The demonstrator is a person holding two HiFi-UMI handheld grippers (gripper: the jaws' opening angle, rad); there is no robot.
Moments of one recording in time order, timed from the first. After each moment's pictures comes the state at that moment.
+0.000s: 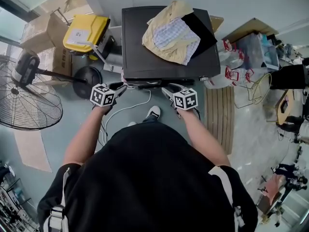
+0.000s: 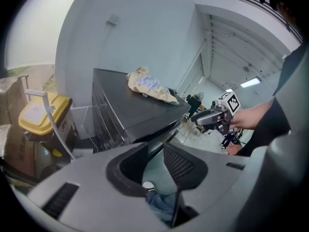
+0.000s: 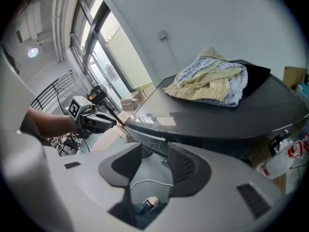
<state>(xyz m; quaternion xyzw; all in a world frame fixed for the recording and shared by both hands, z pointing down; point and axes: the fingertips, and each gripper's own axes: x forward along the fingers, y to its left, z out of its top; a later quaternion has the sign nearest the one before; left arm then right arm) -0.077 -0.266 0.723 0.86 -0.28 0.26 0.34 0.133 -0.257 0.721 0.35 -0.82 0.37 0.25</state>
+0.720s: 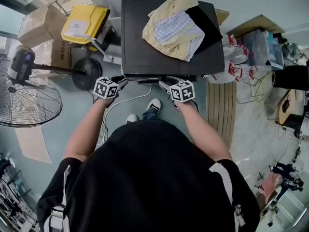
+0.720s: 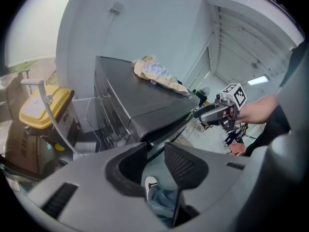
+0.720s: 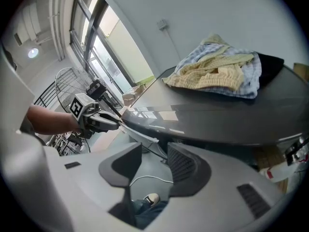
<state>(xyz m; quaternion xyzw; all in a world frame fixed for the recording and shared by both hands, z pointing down) -0.068 -0.281 0.773 0.84 -0.29 0.30 0.36 0.119 -0.277 0.757 0.32 -0.82 0.38 0.28</state>
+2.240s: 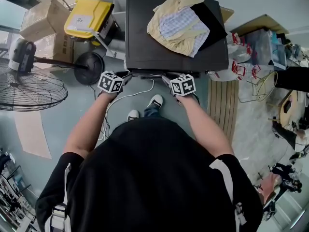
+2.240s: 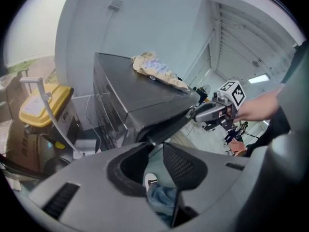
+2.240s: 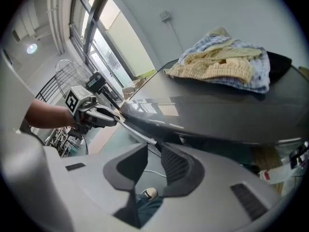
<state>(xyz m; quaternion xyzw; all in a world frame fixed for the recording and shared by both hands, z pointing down) -0.065 -0.273 0.780 0.83 -0.28 0.31 0.36 0.109 -0.274 0.775 0.30 -0.82 0.38 0.31</state>
